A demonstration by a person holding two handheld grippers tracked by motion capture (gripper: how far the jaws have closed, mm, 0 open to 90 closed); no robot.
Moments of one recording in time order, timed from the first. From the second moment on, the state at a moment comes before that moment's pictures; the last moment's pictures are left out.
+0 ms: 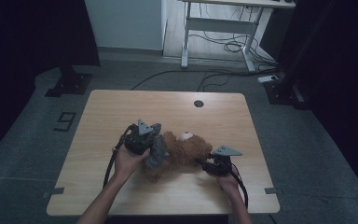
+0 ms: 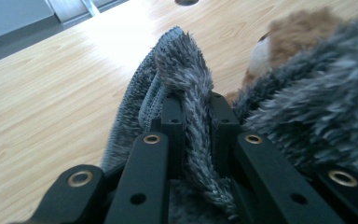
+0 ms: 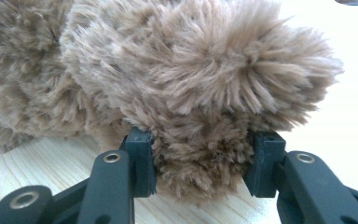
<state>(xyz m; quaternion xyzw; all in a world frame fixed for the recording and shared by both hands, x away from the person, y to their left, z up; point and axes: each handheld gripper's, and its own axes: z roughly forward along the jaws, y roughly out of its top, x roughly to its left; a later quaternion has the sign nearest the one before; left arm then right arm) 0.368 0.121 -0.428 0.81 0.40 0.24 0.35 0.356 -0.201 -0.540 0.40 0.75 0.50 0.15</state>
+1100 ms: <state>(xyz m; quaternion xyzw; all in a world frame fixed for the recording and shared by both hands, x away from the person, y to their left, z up) 0.384 0.108 -0.444 0.82 0.41 0.11 0.38 0.350 -0.203 -0.540 0.39 0.76 0.50 0.15</state>
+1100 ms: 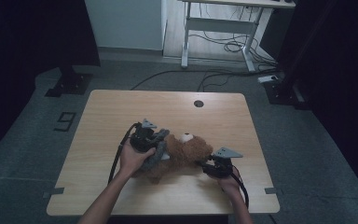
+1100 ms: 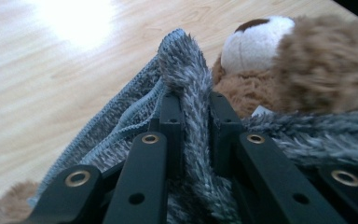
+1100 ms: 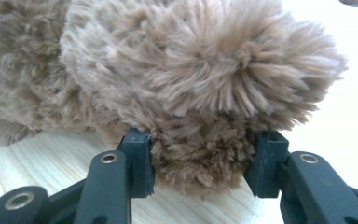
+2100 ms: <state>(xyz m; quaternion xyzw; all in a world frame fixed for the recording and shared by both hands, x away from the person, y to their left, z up) 0.316 0.148 -0.464 0.80 0.40 0.08 0.45 0.333 -0.208 -0.525 0.41 0.76 0.50 0.03</state>
